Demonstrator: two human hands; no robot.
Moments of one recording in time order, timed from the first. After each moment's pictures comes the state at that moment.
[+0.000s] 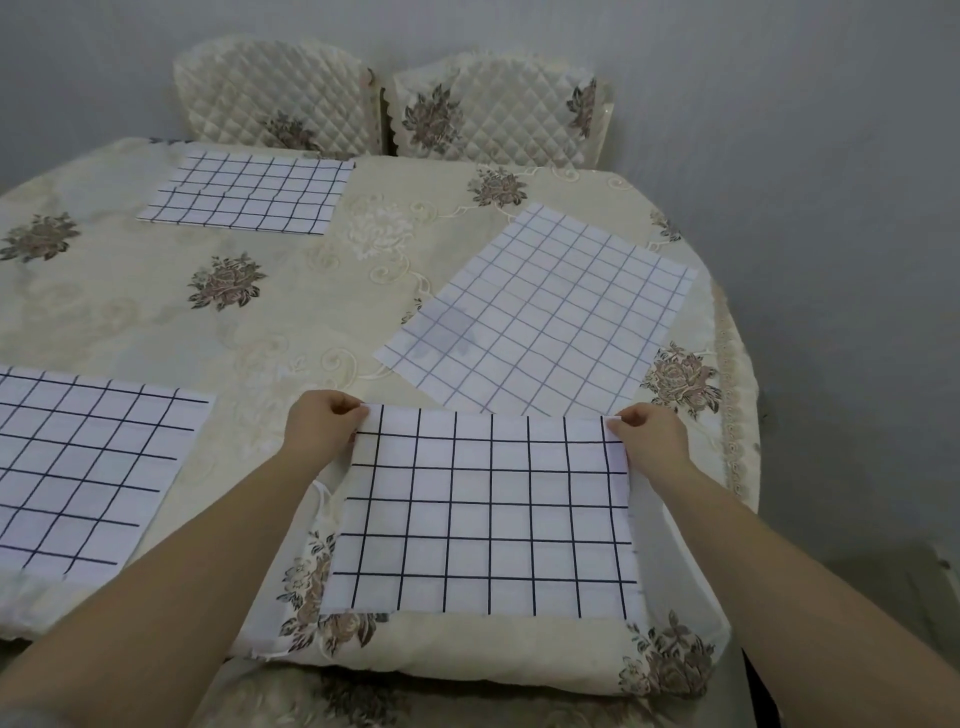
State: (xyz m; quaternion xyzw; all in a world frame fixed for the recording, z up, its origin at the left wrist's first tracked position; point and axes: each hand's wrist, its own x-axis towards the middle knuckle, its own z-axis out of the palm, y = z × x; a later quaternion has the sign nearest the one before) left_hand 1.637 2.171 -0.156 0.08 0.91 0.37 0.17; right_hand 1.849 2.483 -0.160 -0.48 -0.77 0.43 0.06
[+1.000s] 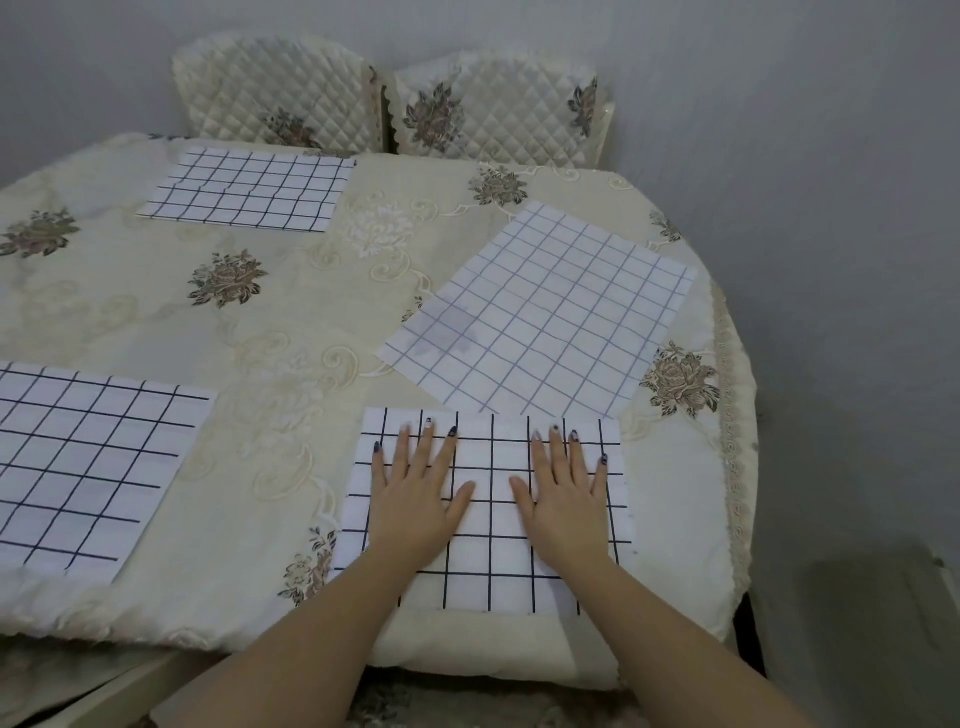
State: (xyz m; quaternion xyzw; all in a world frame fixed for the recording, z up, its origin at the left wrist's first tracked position) left_hand 1.756 2.204 -0.214 0.32 0.94 0.05 0.08; right_hand 1.865 2.363 -0.217 -0.30 -0.95 0.10 -0.02
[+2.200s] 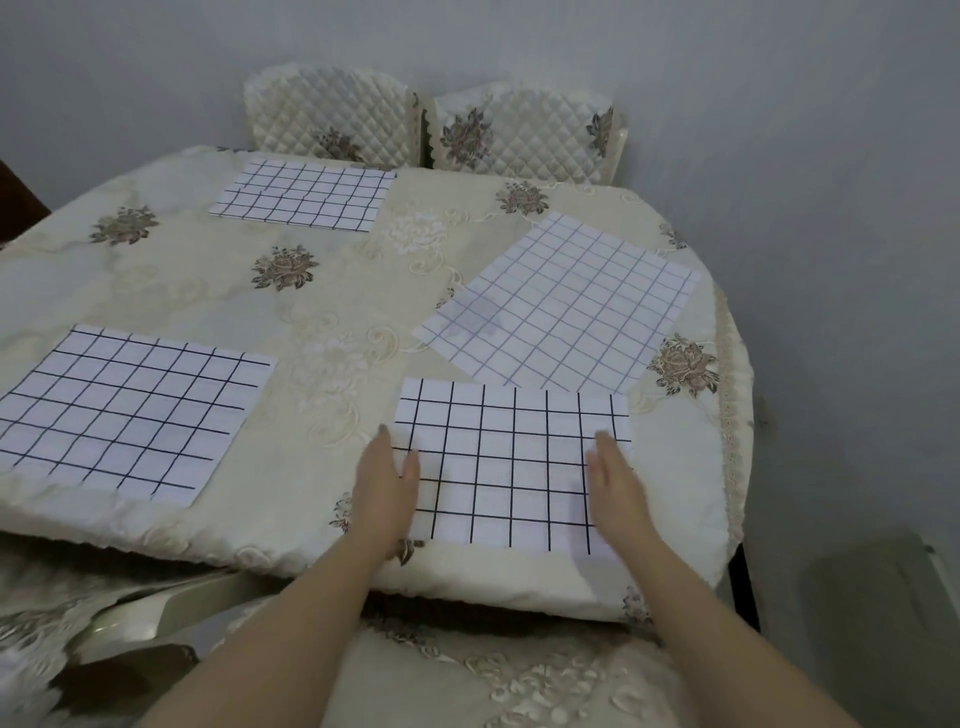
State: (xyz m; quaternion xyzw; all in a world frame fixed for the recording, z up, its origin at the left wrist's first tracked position) left_hand 1.780 2.130 -0.174 0.08 0.91 0.38 0.14; right_hand 1.920 2.353 -0.153 -0.37 -0.83 0.42 0.06
